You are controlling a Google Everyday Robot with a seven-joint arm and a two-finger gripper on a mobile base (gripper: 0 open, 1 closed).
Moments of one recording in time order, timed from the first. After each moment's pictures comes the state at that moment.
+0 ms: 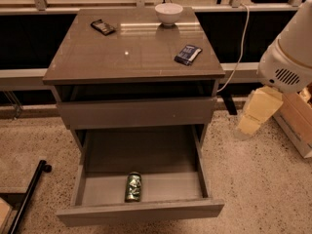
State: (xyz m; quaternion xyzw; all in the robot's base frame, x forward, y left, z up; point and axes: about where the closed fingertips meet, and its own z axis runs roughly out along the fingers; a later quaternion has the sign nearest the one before) arm 0.459 -0.210 0.919 -0.49 0.86 0.00 0.14
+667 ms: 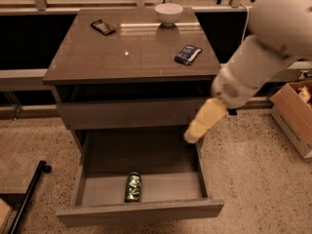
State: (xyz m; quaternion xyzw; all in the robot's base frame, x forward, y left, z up) arm 0.487 -0.135 0.844 -0.44 0.88 0.12 0.11
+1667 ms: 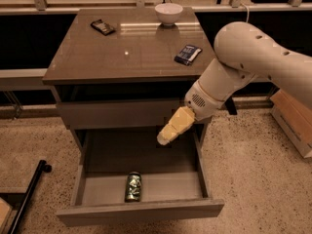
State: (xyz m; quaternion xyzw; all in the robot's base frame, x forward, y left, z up) arm 0.504 -0.076 0.780 -0.38 0.90 0.22 0.07
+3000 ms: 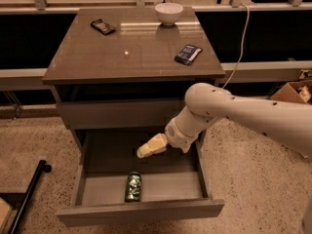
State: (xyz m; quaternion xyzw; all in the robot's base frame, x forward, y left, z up) arm 0.531 -0.036 0.624 -0.18 0.95 0.24 0.04
